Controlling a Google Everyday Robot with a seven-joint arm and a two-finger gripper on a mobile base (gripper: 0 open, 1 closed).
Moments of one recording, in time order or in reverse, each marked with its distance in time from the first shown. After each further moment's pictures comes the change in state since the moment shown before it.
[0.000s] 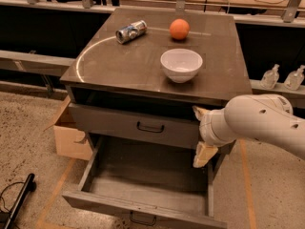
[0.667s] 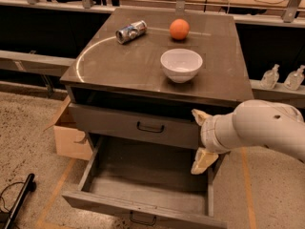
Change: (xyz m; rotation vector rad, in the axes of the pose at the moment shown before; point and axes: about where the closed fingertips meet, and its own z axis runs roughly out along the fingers) arm -0.015 0.020 -0.016 -0.005 -0.076 0.021
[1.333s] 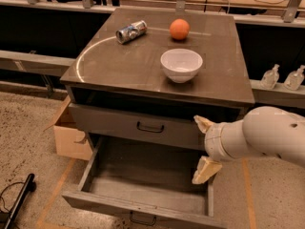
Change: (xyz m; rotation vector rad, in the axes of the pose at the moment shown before) arm -0.005 0.026 -0.019 -0.020 -0.039 0.042
